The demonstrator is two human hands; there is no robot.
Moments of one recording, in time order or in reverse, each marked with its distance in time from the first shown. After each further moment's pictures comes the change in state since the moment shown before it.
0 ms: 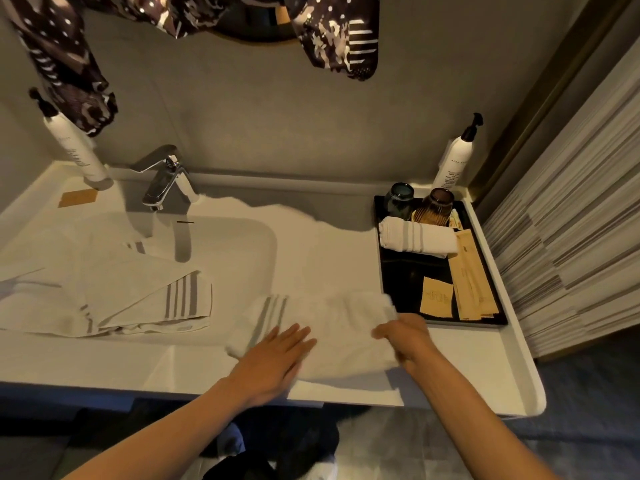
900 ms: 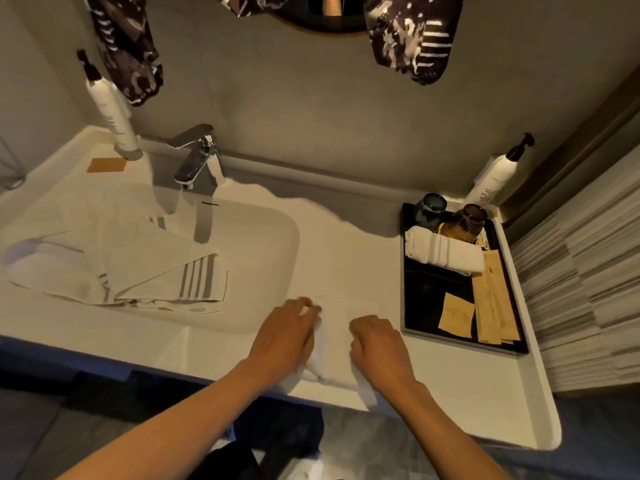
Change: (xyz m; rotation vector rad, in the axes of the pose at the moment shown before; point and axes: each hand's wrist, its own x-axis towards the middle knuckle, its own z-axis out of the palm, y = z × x) left_hand 0.017 0.005 -0.022 -0.168 0.343 -0.283; right_hand 0.019 0.038 0.055 -1.164 0.036 -0.917
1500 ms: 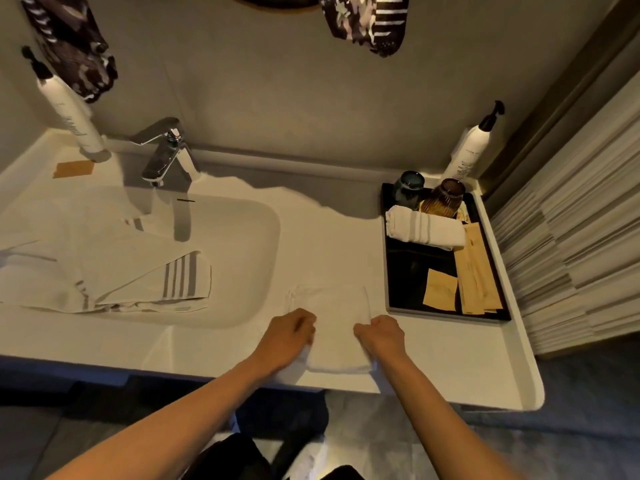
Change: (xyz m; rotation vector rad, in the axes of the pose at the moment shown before) left_hand 0.004 0.035 -0.002 -0.670 -0.237 -0.444; right_hand -0.008 0.015 -0.006 0.753 -0.106 0.798
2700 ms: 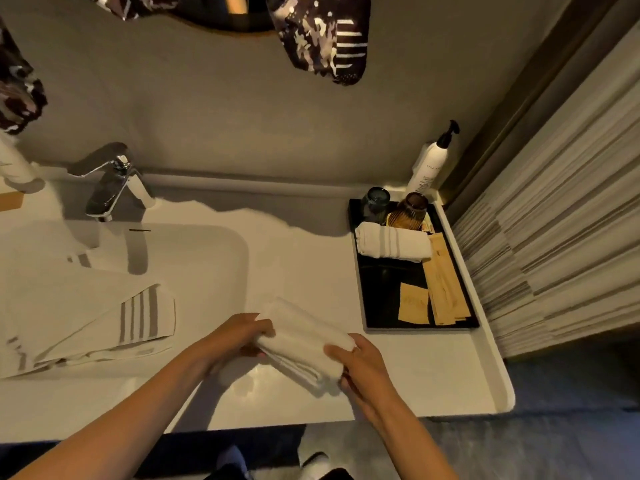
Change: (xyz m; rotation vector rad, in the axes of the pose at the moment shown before) left_hand 0.043 0.030 -0.076 -0.366 -0.259 -0.349; right_hand -0.027 -0.015 0.002 0.671 -0.139 0.010
